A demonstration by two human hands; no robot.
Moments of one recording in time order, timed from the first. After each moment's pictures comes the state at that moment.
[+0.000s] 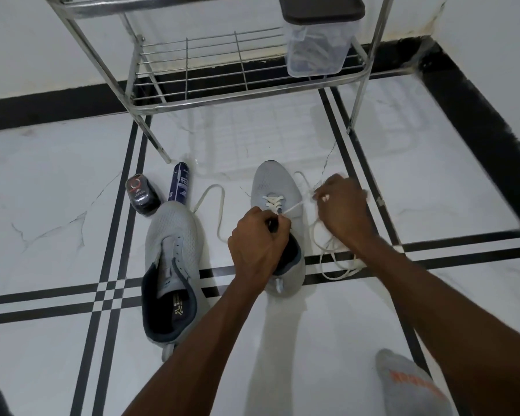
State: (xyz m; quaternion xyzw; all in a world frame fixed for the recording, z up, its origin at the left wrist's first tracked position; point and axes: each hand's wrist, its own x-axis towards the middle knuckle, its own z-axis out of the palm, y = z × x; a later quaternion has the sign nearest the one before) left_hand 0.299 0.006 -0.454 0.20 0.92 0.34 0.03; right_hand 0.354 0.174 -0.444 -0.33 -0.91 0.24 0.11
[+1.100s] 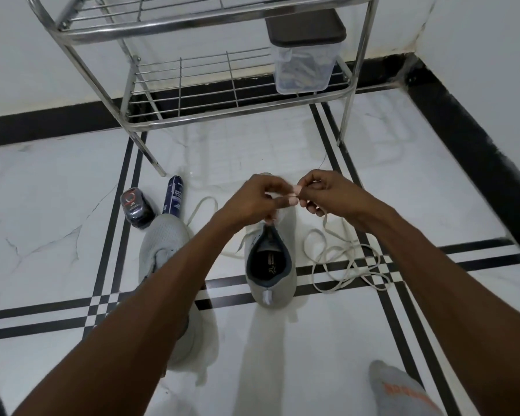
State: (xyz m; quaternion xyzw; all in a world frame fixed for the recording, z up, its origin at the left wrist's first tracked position) left_hand 0.217 0.048 -0.401 0.38 0.74 0.44 0.33; right_hand 0.344 0.203 -0.385 -0.25 -0.75 0.61 -0.03
